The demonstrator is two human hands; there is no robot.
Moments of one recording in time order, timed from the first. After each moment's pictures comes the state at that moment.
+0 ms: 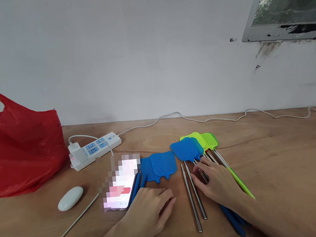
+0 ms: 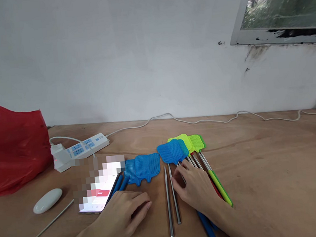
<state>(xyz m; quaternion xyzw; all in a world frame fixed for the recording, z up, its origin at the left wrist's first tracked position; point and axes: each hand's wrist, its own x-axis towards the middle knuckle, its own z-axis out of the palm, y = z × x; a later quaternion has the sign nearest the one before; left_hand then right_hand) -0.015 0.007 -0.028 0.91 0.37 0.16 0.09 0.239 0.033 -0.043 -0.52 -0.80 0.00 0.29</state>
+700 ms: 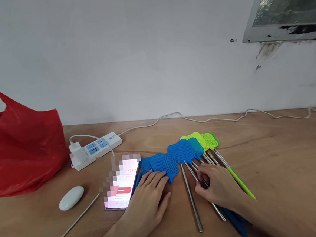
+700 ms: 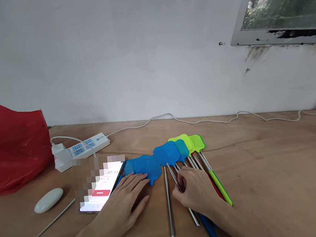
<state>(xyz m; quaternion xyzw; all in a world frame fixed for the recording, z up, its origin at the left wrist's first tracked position) -0.017 0.013 -0.031 0.89 0.42 0.18 -0.01 0.234 0.026 -0.030 -0.54 -0.79 0.07 0.28</state>
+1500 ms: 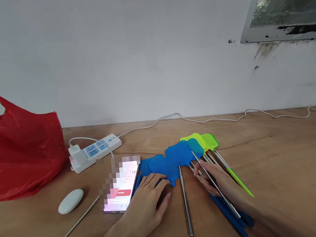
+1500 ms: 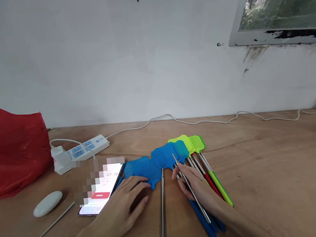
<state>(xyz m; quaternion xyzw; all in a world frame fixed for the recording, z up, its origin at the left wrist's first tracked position) -0.018 0.014 -0.021 0.88 0.41 0.21 0.12 0.233 0.030 -0.023 -0.46 -0.53 0.59 0.40</state>
